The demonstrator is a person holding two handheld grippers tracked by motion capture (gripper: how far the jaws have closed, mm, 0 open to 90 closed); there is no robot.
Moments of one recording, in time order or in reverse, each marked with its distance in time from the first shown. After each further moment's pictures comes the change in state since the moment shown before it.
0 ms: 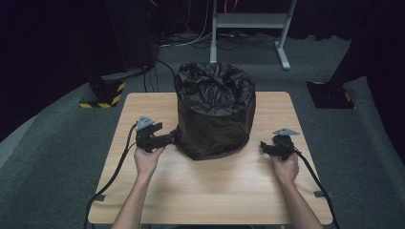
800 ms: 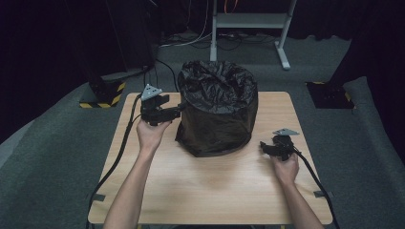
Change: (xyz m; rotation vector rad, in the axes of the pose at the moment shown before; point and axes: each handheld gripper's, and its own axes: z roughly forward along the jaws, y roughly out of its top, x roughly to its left) left arm -0.035 0.088 0.000 -0.036 0.019 0.091; right arm 0.000 0.000 0.000 0.002 0.002 0.000
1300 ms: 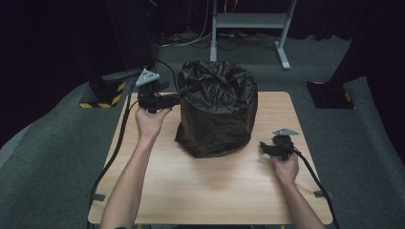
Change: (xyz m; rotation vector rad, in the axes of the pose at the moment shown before) left arm -0.012 0.052 -0.003 -0.068 -0.041 0.036; right arm 0.000 0.000 0.000 -0.001 0.001 -0.002
